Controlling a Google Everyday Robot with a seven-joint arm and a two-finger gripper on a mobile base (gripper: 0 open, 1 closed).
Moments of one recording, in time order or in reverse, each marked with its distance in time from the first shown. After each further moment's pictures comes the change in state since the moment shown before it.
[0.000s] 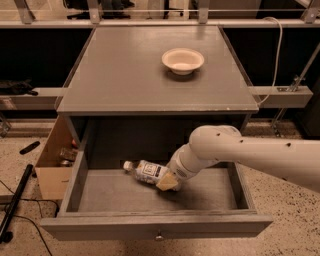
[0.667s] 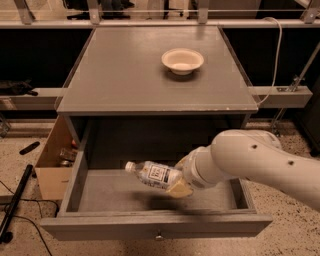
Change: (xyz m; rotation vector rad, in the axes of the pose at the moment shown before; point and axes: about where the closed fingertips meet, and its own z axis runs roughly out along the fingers) arm -0.002 0.045 -0.092 0.096 -0.042 -0.102
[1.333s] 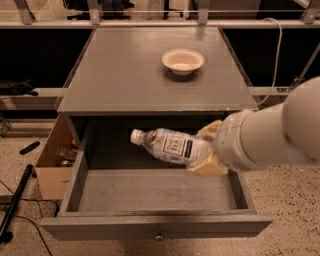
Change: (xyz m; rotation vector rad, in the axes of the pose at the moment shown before) arm -0.048 0.001 -0.180 0.193 -0.052 -0.127
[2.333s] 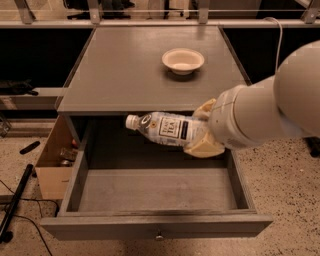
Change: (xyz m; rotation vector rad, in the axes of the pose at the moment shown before) arm -0.026 -0.031 -0.017 0.053 0.010 -0.084
